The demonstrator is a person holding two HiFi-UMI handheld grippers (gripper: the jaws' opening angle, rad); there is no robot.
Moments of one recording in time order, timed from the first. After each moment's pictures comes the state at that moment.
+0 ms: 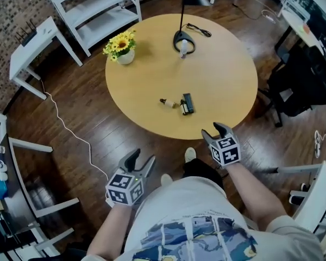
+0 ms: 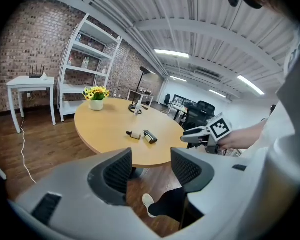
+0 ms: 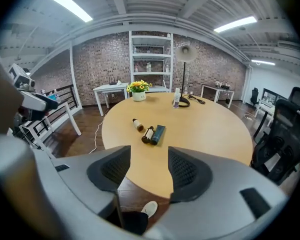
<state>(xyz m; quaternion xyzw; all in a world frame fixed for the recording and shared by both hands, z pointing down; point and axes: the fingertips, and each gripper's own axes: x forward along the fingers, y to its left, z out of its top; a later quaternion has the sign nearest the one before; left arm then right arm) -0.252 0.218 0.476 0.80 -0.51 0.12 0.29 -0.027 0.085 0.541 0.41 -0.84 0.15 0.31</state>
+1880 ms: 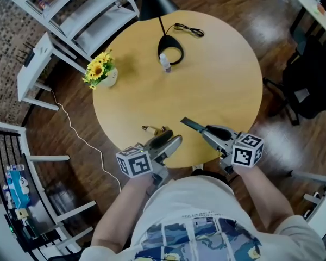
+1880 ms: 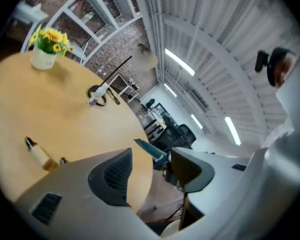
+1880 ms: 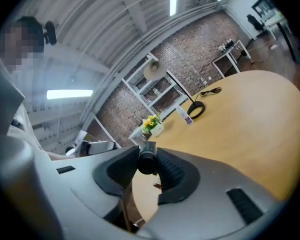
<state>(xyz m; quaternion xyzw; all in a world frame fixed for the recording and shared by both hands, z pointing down) -0.042 -0.040 0.456 0.81 -0.35 -0.04 0.46 0.054 -0.064 0.469 0.22 -0.90 0.39 0.02</state>
